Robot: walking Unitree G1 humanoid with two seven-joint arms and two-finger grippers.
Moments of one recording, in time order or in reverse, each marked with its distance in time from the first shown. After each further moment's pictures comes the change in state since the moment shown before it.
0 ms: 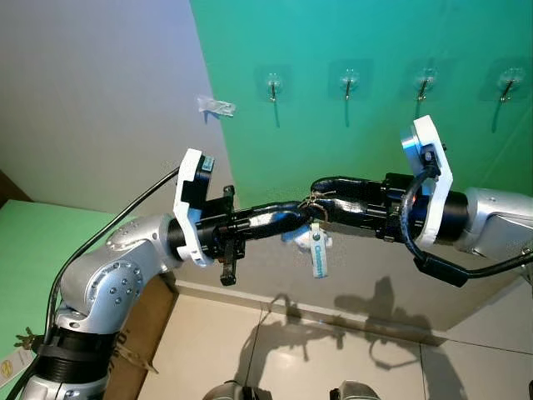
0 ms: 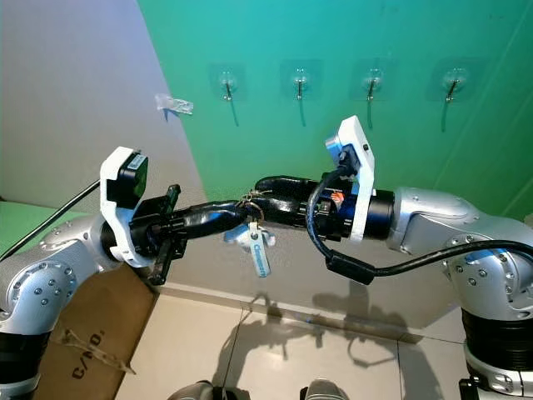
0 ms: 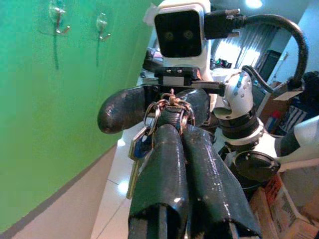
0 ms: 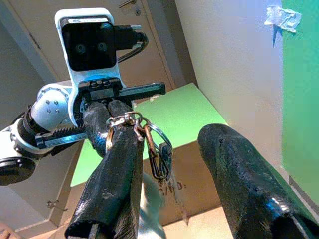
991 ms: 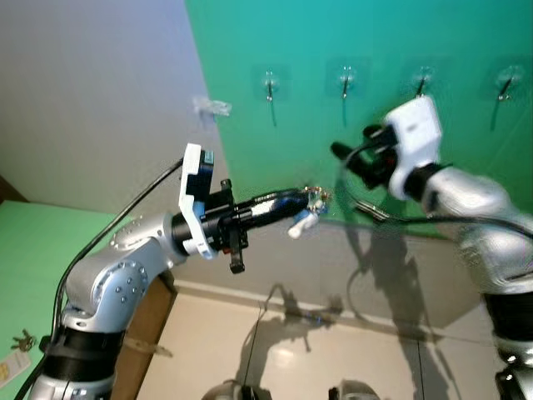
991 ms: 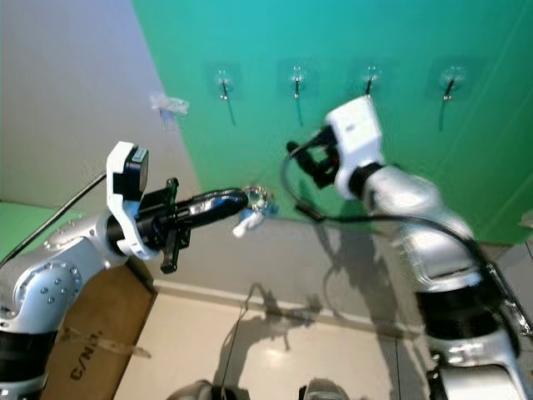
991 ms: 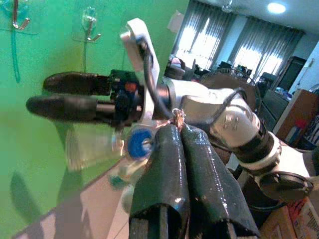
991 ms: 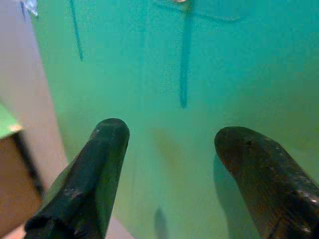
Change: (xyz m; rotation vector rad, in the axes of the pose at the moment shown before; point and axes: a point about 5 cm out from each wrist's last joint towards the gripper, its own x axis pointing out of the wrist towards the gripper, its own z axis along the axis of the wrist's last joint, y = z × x) left arm 0.002 0.007 0.001 0.022 -0.026 0.096; right arm 0.014 -0.073 -0.010 -0.401 0.029 -0.806
